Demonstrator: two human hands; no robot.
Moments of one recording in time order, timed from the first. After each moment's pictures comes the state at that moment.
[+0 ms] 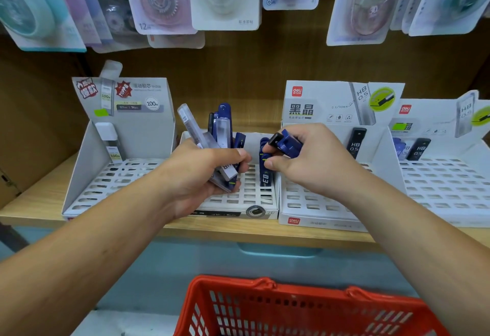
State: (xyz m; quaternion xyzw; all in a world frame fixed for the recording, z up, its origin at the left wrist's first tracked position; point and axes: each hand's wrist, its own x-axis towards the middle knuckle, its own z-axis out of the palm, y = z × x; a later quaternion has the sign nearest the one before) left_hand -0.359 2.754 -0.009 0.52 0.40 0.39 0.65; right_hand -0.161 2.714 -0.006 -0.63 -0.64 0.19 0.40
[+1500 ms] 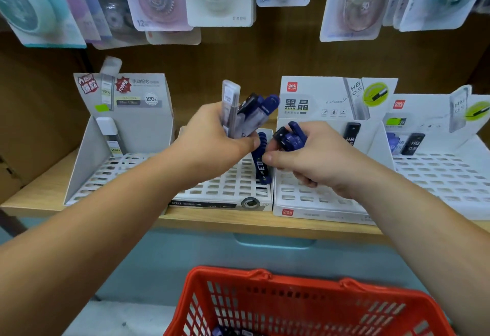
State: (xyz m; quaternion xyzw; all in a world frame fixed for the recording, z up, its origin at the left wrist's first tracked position) left_hand -0.340 2.753 0.012 0.76 0.42 0.36 0.34; right_hand -0.151 2.702 -0.003 -0.60 -0.58 0.35 0.42
